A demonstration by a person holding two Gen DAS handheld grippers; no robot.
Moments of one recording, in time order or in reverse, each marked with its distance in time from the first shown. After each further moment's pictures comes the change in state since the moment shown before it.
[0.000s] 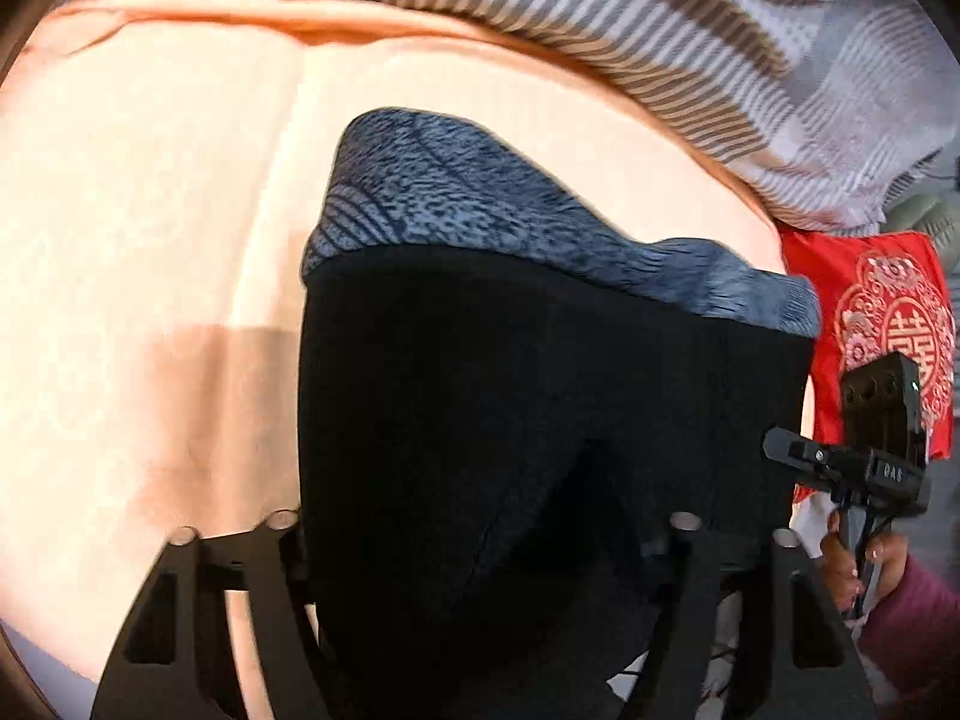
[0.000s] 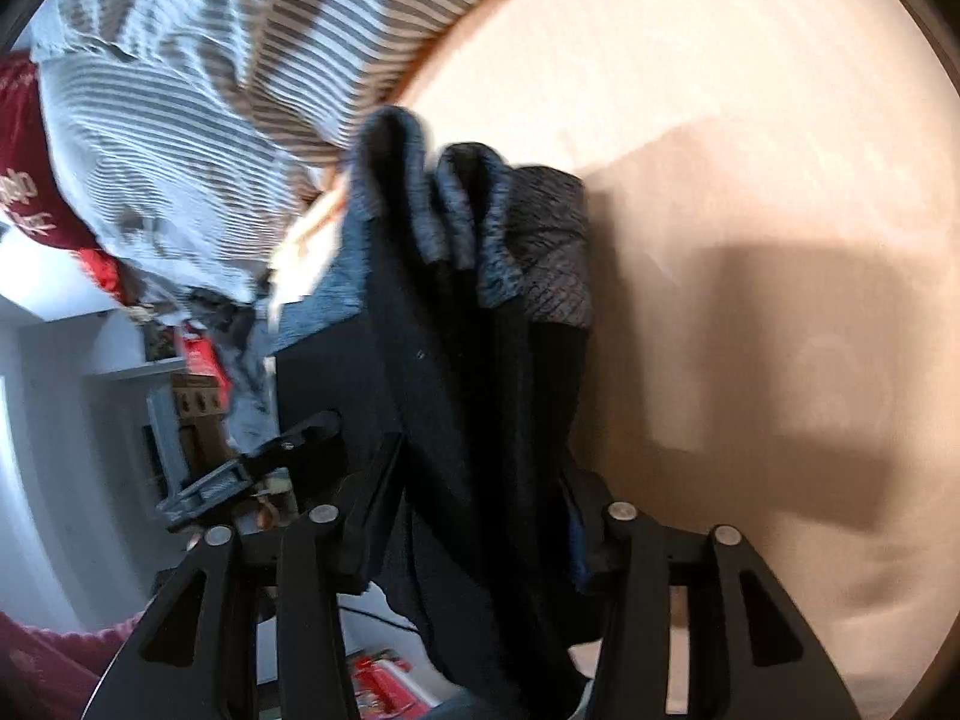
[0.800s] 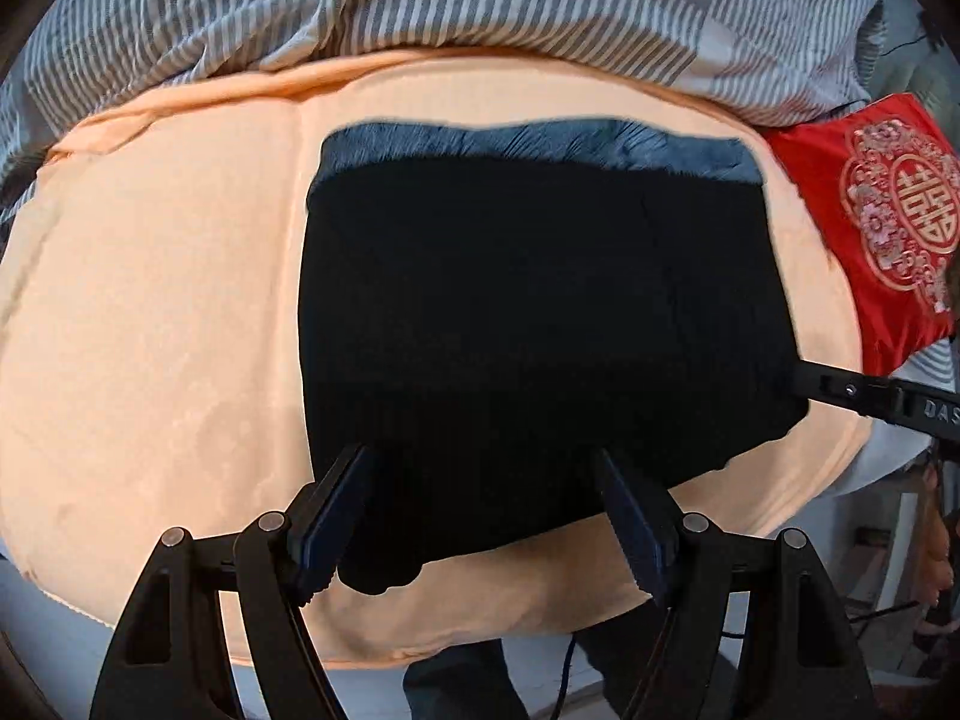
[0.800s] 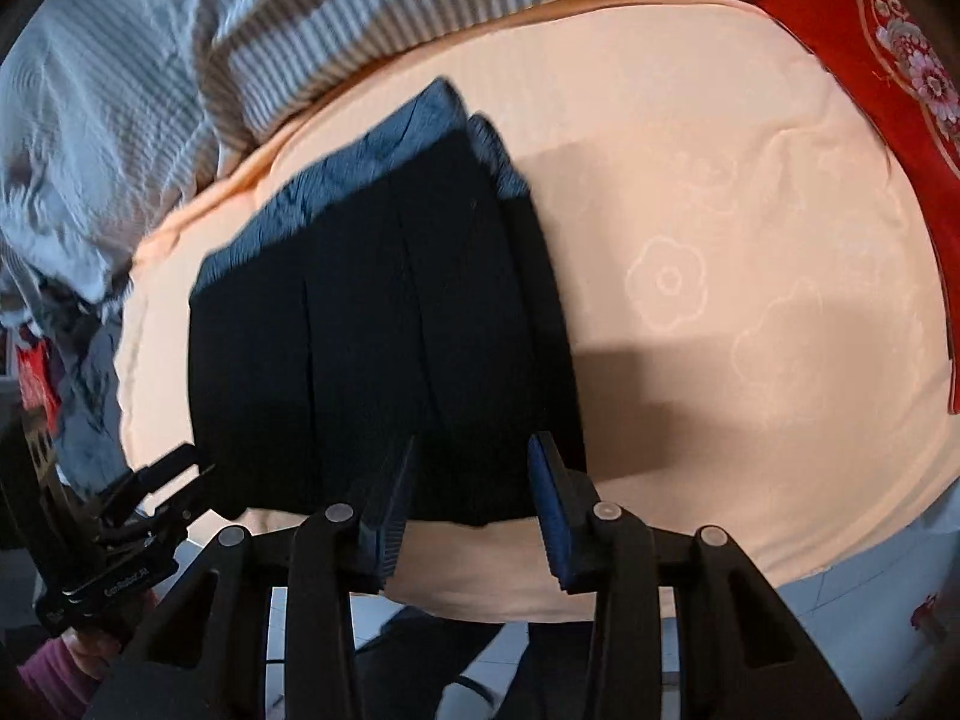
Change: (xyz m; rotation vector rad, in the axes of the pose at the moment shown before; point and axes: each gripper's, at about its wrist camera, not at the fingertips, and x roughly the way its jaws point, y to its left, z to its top) left arm -0.034 -0.044 -0.069 0.214 -0.050 0.212; right arm -0.031 0.066 -0.081 -0.045 -0.150 -0.497
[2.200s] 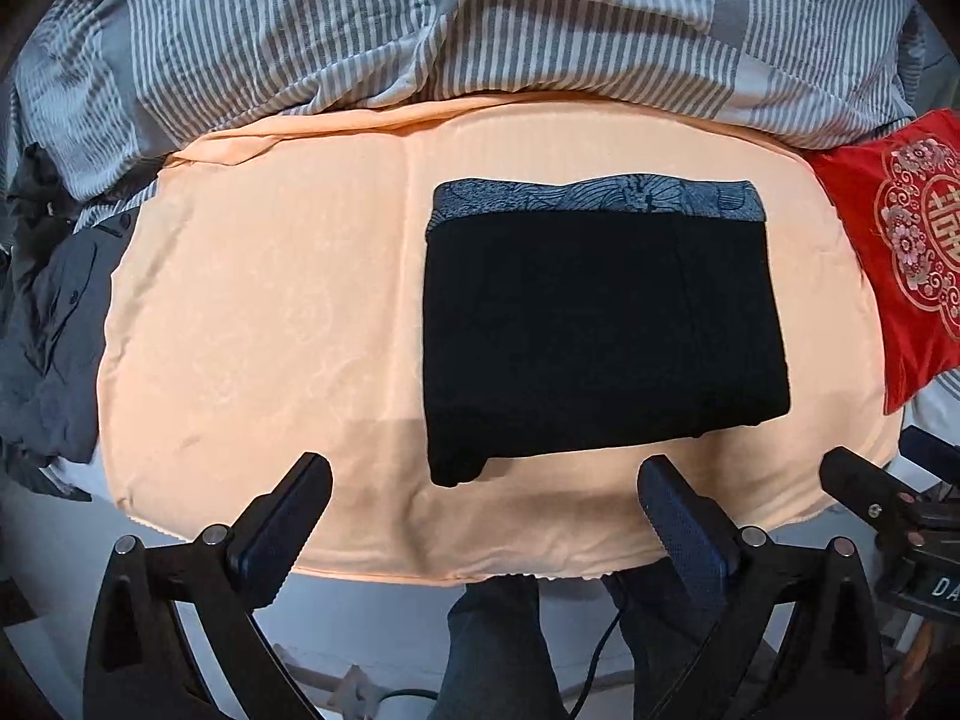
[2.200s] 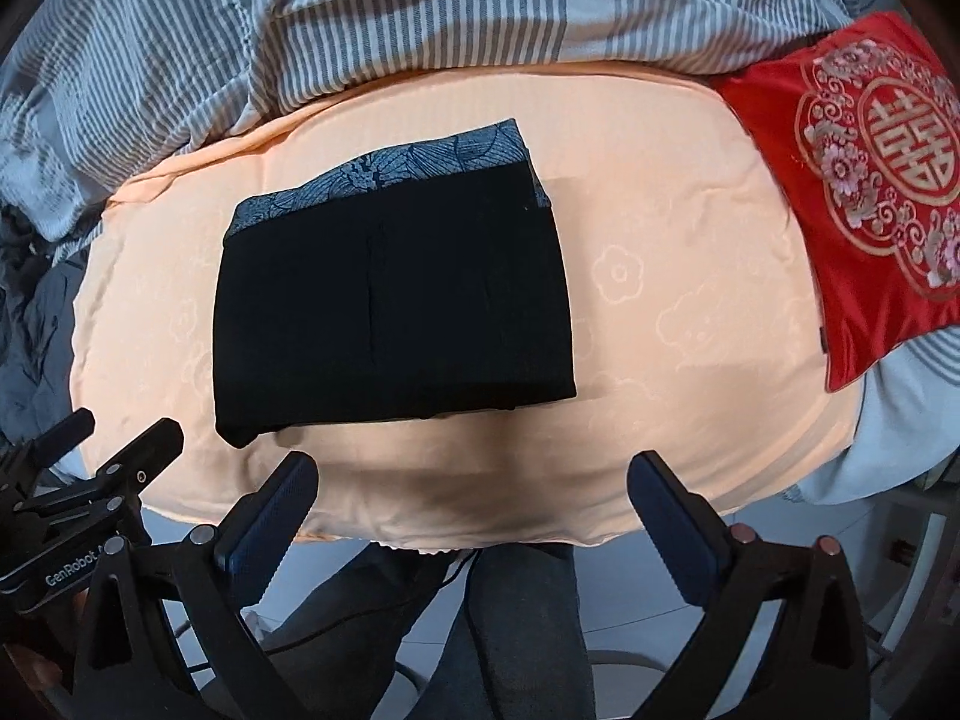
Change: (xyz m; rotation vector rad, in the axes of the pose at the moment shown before) left arm -0.099 -0.026 -0.005 -0.053 0.000 0.213; right arm -0.074 0.084 -0.042 -0.095 -0.026 -0.268
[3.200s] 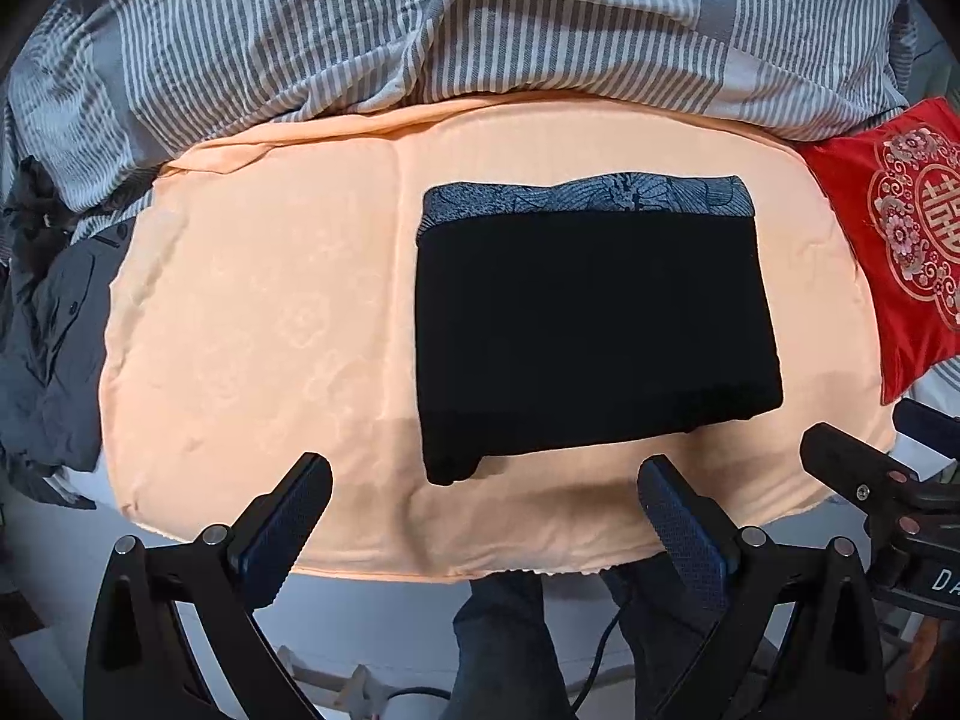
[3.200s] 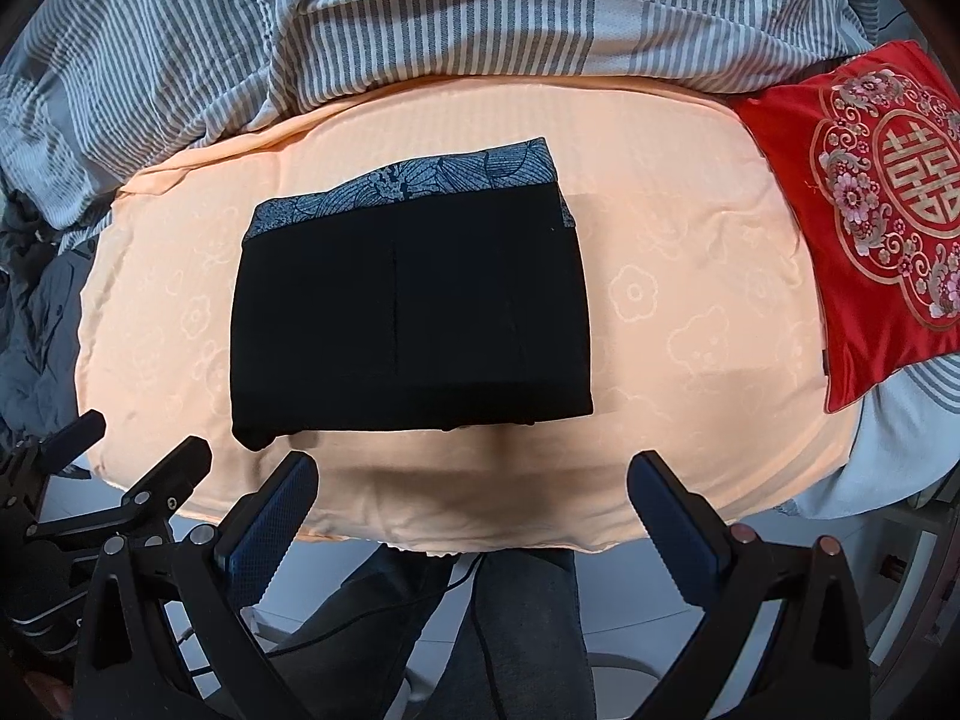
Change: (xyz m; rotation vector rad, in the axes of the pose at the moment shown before) left arm -0.004 -0.005 0.001 0.019 0.011 -0.001; right arm -0.005 0.015 0.009 -0.030 0.002 0.002
